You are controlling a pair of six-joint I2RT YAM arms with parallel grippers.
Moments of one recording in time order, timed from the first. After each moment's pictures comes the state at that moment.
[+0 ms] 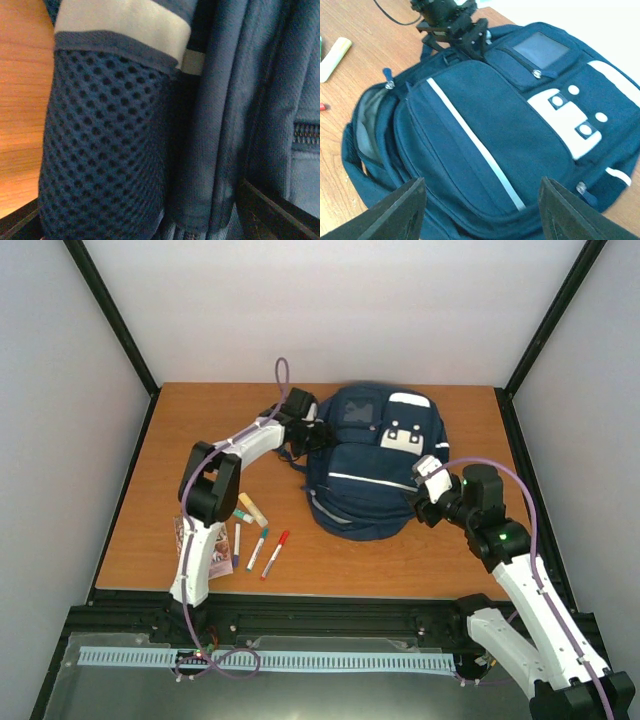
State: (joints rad) left arm -0.44 2.25 1.78 -0.52 0.27 -0.62; right arm 0.25 0.76 0.72 -0.48 -0.31 -0.42
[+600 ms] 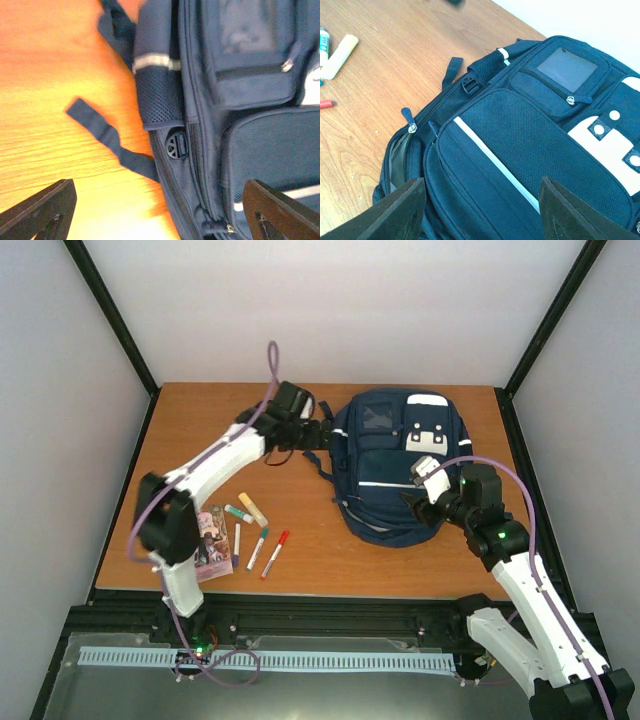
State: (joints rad) left arm -0.56 1.92 1.65 -0.66 0.11 -0.50; right arm 0.25 0.78 0.72 -0.49 -0.33 -0.43
